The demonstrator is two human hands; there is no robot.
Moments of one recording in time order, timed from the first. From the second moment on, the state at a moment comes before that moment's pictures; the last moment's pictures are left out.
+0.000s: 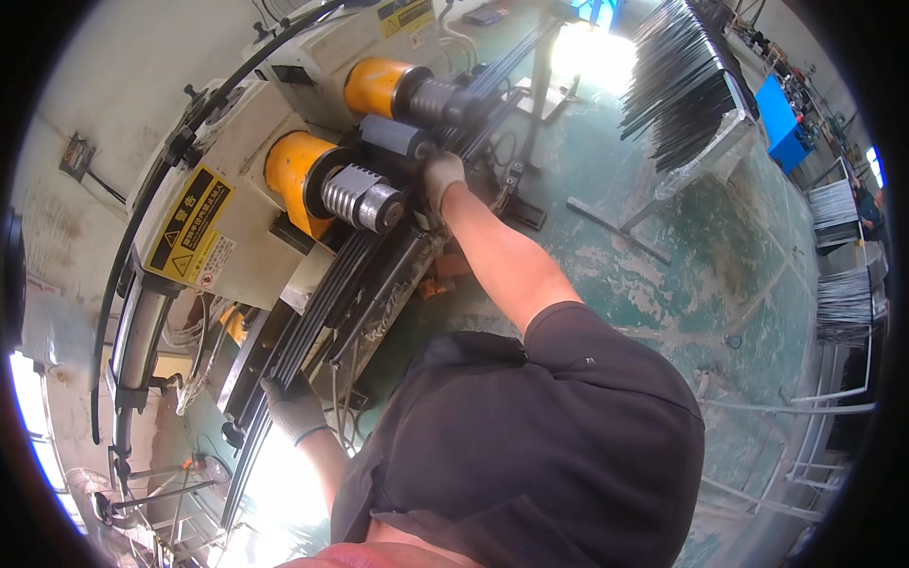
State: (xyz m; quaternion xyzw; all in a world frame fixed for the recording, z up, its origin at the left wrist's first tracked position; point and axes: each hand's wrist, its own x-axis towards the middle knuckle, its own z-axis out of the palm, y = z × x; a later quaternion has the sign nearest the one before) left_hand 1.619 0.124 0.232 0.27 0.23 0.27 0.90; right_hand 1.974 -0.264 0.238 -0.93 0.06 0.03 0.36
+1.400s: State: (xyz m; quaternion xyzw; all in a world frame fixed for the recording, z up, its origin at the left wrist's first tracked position) left_hand 1.524 0.200 0.253 0.16 0.21 0.38 0.89; right_hand 1.834 -0.393 0.069 -0.72 0.22 0.04 0.65
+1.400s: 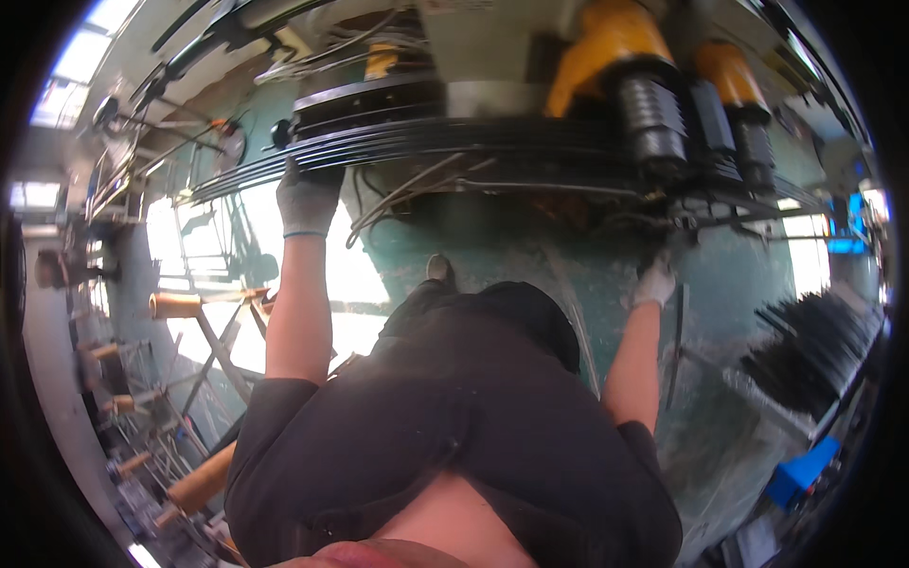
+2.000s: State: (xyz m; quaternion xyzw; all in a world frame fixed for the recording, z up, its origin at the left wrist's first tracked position) left_hand 1.340 0.466 0.220 0.10 0.31 0.57 0.76; right_hand 1.624 -0.382 -0.036 -0.96 0.09 0.18 0.19
